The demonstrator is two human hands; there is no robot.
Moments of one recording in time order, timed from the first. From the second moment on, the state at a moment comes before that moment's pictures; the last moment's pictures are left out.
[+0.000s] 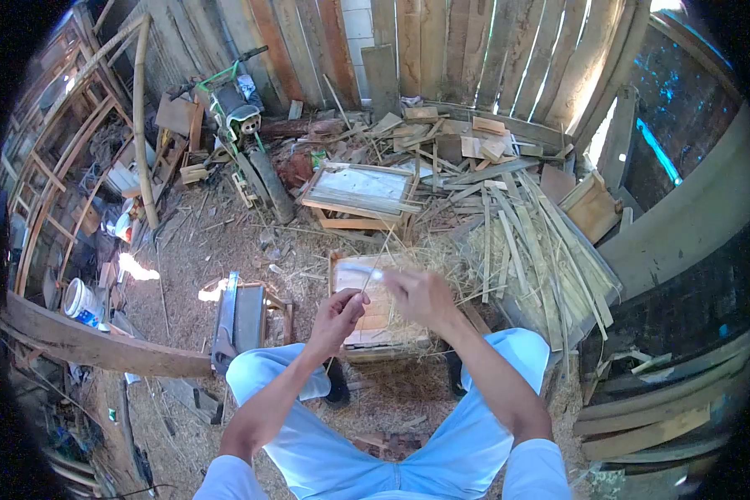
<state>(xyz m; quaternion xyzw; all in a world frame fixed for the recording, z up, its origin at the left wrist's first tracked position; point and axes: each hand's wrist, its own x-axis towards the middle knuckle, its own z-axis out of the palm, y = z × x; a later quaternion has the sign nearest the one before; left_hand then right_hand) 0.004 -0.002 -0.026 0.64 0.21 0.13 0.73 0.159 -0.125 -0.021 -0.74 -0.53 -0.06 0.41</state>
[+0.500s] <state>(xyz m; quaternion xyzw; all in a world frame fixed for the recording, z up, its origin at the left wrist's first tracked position) -0.005 0.003 -0.034 0.52 0.23 0.03 0.82 0.142 -0.131 -0.033 -0.72 -0.57 -0.01 0.39</state>
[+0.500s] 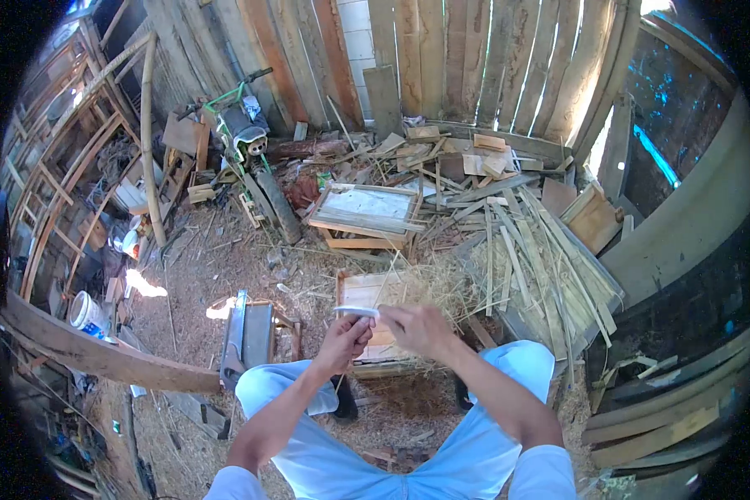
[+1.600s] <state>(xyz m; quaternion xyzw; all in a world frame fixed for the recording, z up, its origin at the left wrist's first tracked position) -0.013 0.005 -0.023 0.52 0.17 0.00 0.84 0.180 -0.144 -0.008 -0.77 -0.44 -0.07 0.46</state>
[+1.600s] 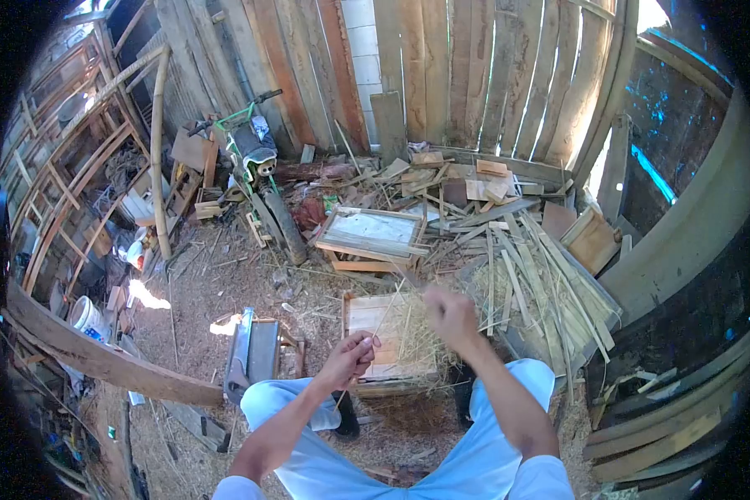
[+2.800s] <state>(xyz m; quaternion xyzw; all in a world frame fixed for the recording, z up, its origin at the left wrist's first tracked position) -0.010 0.005 -0.018 0.47 0.17 -0.02 0.87 0.140 -0.139 -0.014 -0.72 -0.57 -0.06 0.39</state>
